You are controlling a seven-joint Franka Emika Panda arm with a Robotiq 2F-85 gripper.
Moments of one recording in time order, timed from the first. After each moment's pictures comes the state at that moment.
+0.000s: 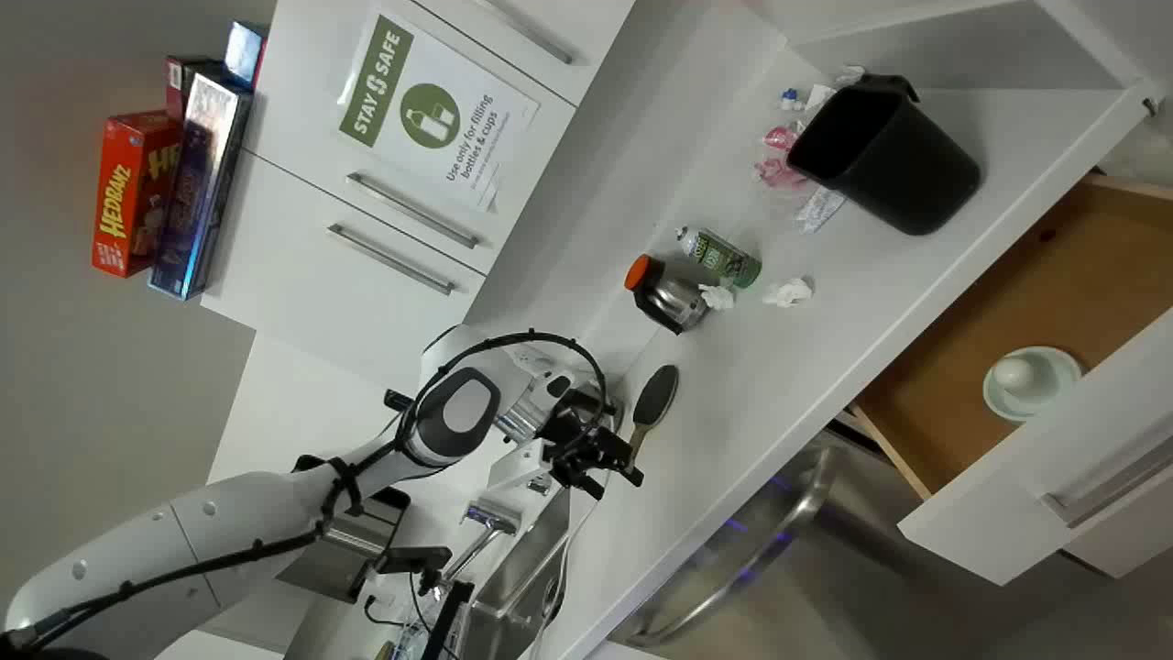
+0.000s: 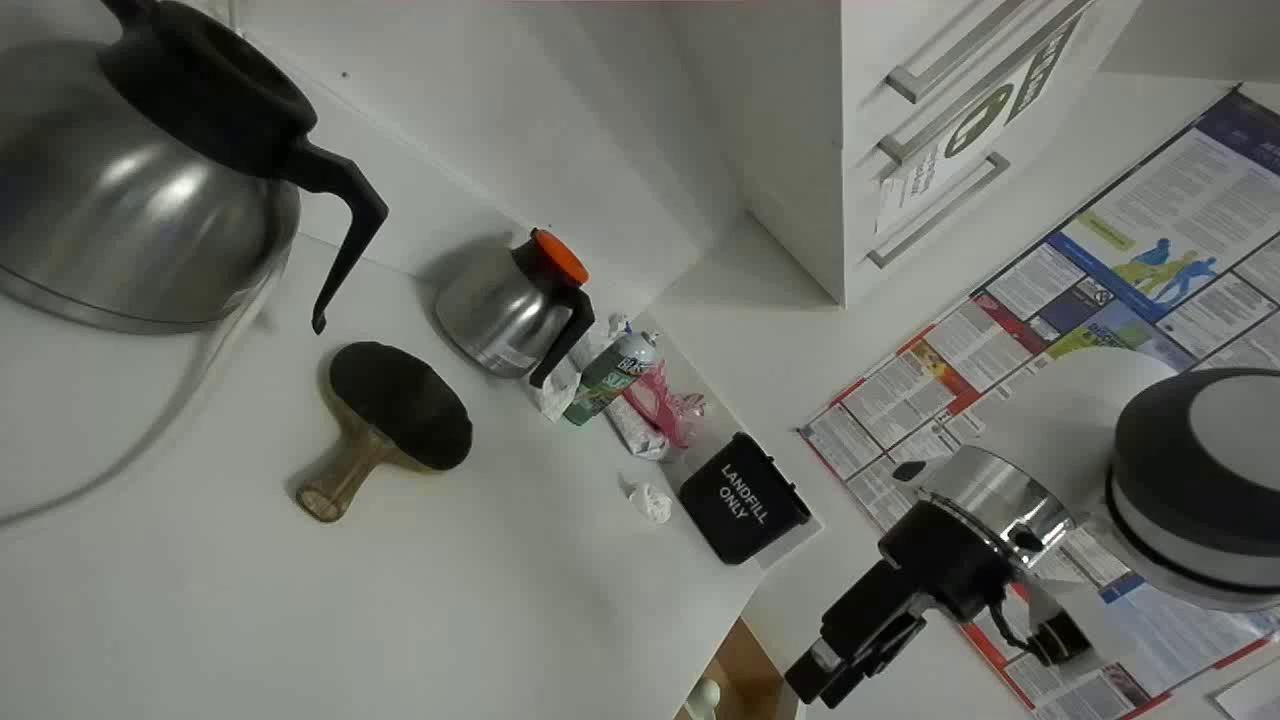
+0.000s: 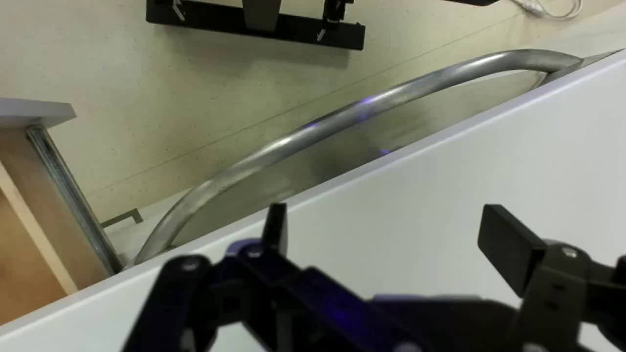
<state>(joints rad) 0.07 -0.24 0.00 -2.43 0.17 2.01 -0.11</state>
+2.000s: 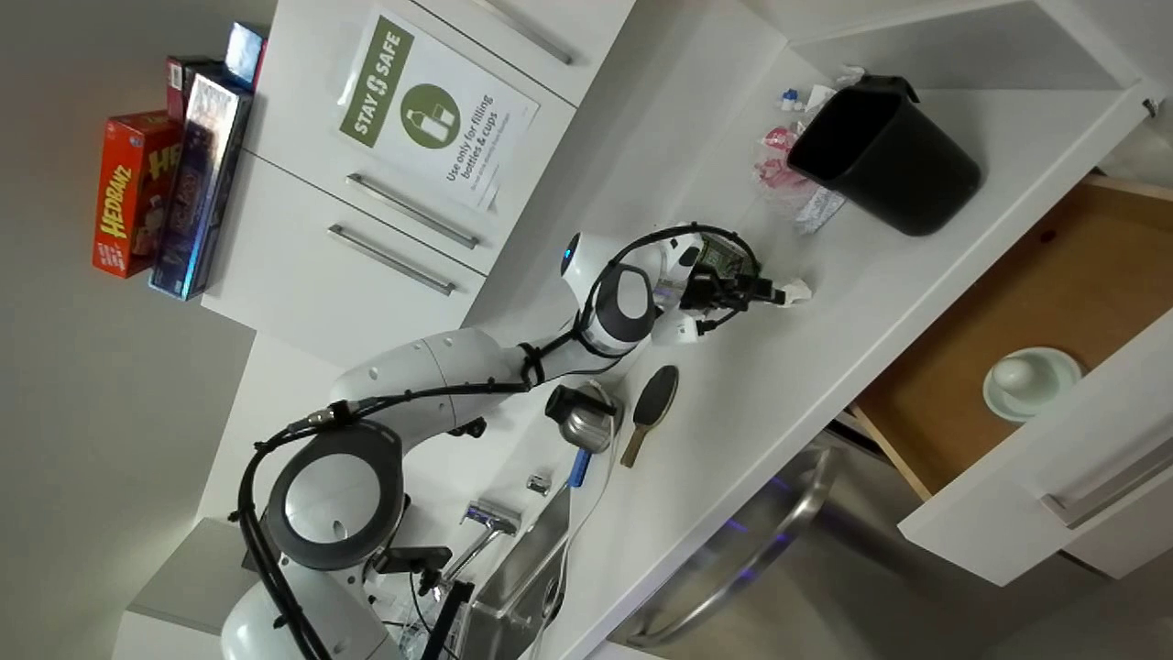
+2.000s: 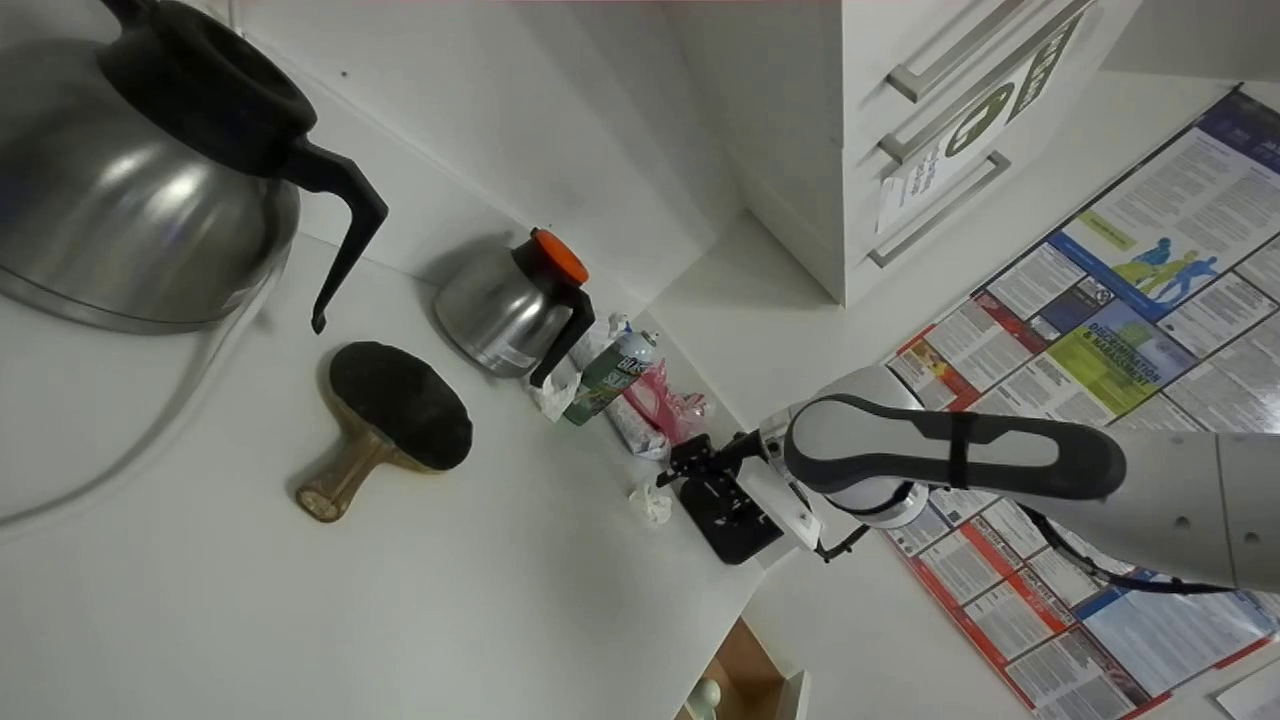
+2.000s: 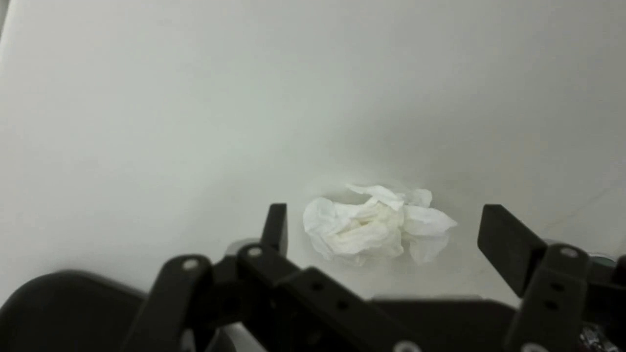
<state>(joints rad) -0.03 0.53 -0.14 -1.79 0.00 2.62 0.30</state>
